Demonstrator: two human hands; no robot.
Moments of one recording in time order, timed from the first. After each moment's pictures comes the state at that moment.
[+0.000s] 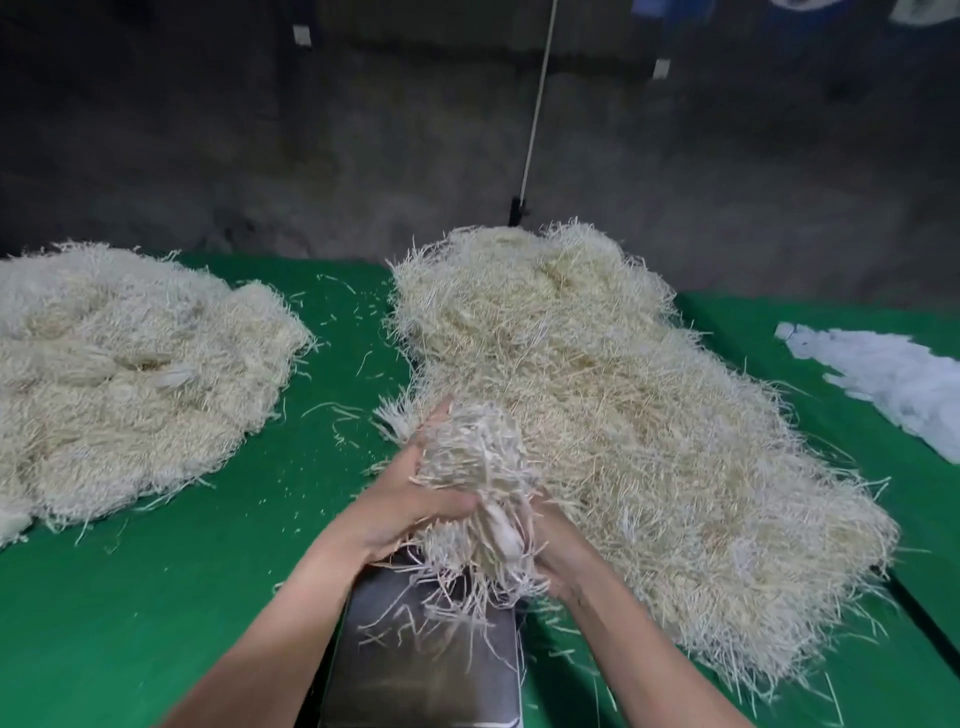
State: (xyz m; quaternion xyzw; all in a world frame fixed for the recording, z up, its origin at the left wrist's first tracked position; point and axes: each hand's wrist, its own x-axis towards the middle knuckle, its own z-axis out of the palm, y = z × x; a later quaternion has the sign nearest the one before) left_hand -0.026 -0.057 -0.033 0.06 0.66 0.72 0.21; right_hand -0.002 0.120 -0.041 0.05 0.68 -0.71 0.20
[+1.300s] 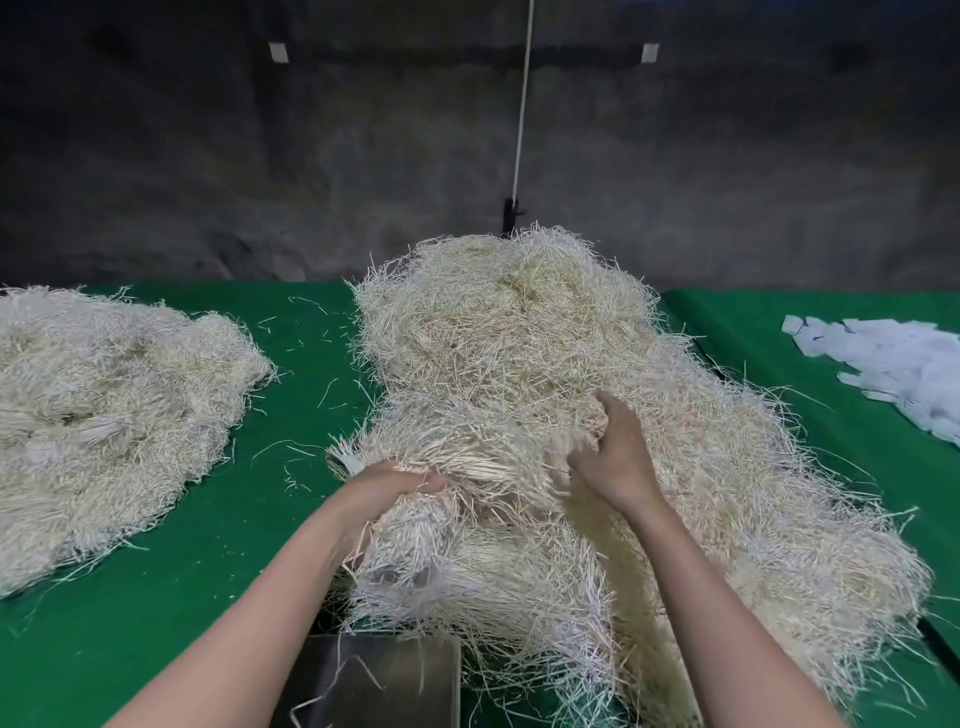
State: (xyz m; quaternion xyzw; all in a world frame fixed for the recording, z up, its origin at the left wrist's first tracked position) left_hand -0.136 0.001 -0.054 -0.07 0.80 0.54 0.23; right_hand -0.124 0.258 -0.033 0.09 0.90 -0.42 -0.09
